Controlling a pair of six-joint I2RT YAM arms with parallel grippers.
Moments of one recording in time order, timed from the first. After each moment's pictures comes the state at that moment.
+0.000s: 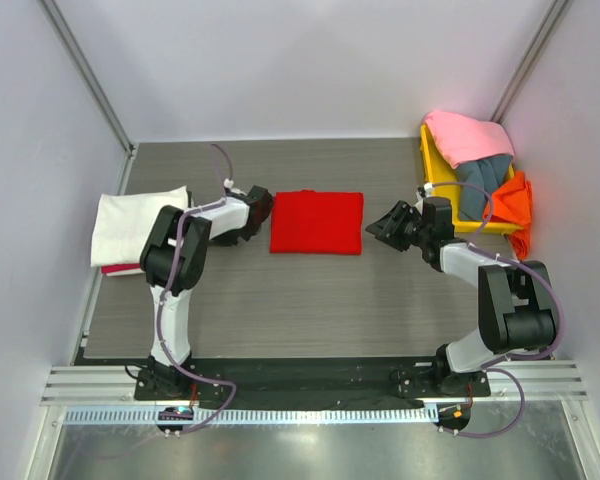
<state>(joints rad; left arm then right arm) -0.40 2.11 1.38 -0.76 -0.91 -0.37 0.09 1.51 0.67 0.24 -0.44 0.73</state>
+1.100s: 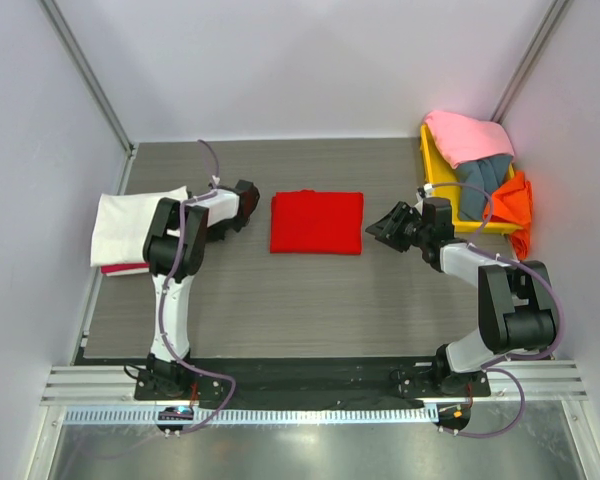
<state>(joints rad) -0.31 2.22 1.49 -0.80 -0.96 -0.33 0.09 1.51 0.67 0.23 -0.44 0.73</state>
